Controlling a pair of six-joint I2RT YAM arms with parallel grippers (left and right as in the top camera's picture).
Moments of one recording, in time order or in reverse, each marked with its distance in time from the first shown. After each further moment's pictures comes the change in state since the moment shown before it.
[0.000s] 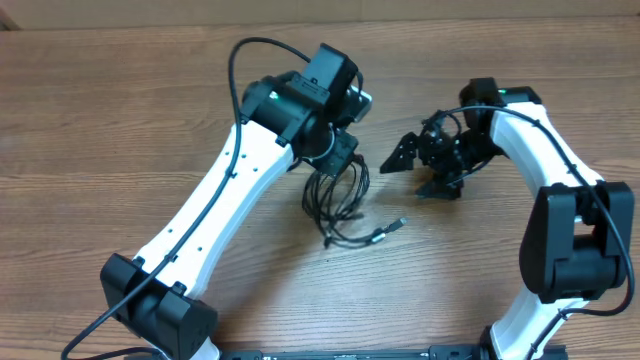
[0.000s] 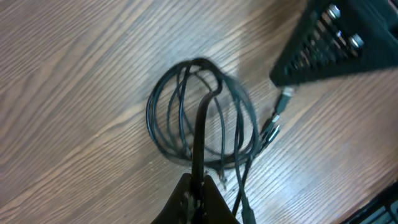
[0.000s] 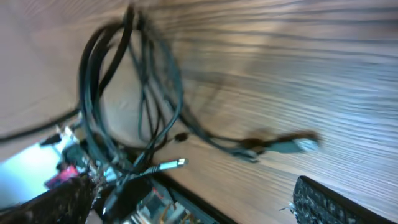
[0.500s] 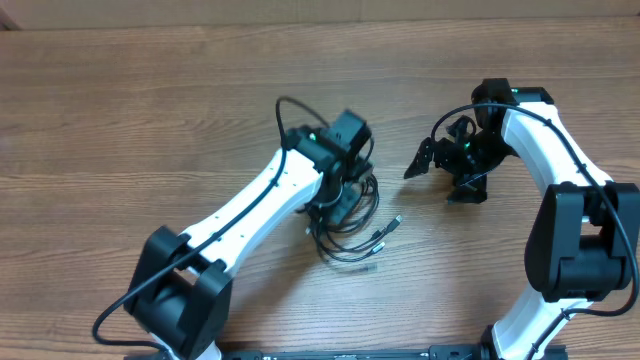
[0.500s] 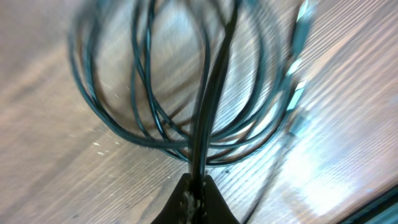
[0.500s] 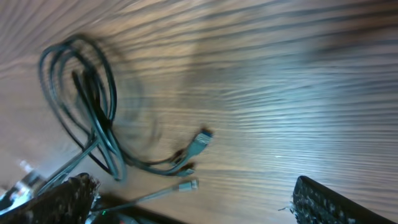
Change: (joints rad) left arm -0.087 0.027 -0.328 0.140 0.008 0.003; right arm -0.062 0.000 0.000 -0.021 0.266 0.123
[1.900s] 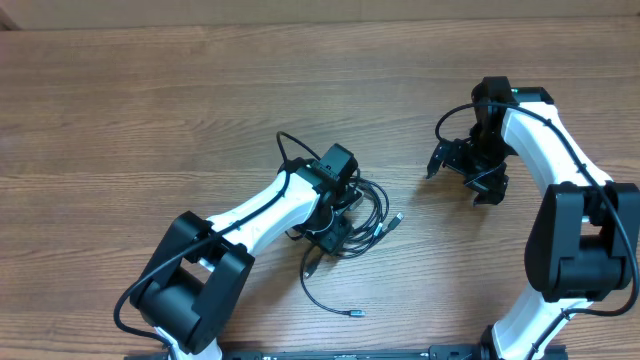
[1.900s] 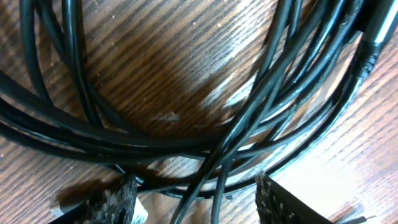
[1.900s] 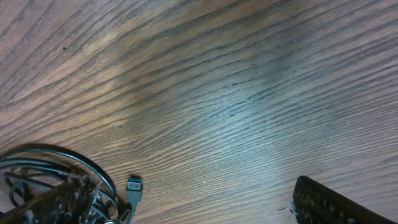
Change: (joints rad) left arm 0.005 0.041 -0.352 0.282 0.094 -0.008; right arm 0.000 0.000 0.000 0.032 0.336 0.238
